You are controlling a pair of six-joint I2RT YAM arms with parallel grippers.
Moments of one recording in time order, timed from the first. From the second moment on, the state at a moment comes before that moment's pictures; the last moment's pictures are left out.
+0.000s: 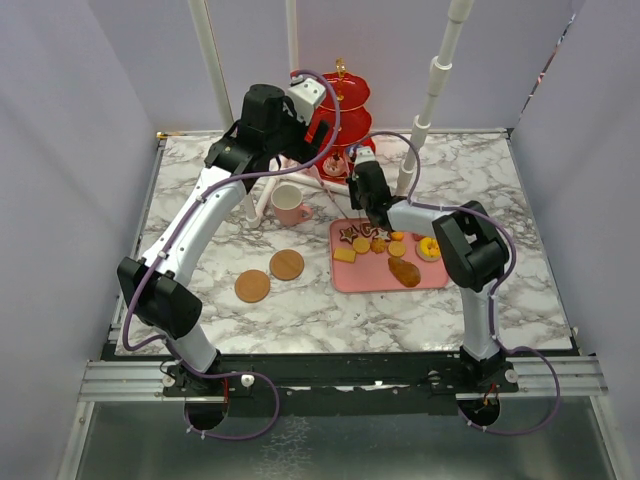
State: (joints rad) left arm -0.46 1.66 1.80 -0.53 0.06 0.21; right arm 0.53 2.10 1.33 0.23 0.25 0.10
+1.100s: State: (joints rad) left arm -0.50 1.58 1.64 -1.04 0.40 0.93; right arm 0.59 1.51 1.18 -0.36 -0.20 -0.01
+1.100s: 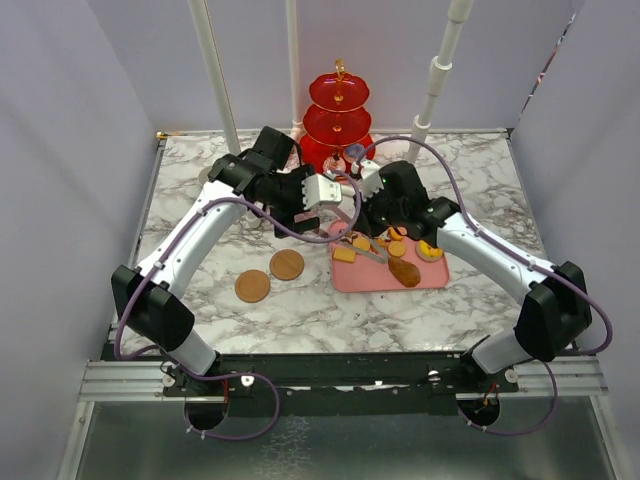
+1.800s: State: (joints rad) left arm -0.61 1.58 1.67 -1.25 0.49 0.99; right arm 0.63 1.42 1.33 -0.48 -0.35 -0.08
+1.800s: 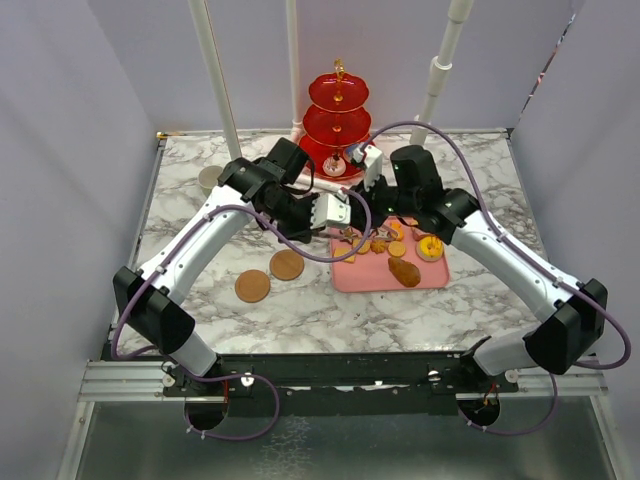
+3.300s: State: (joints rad) left arm -0.43 1.31 1.49 -0.46 1.18 -0.20; right arm 0.50 1.14 1.06 0.37 -0.73 0.53
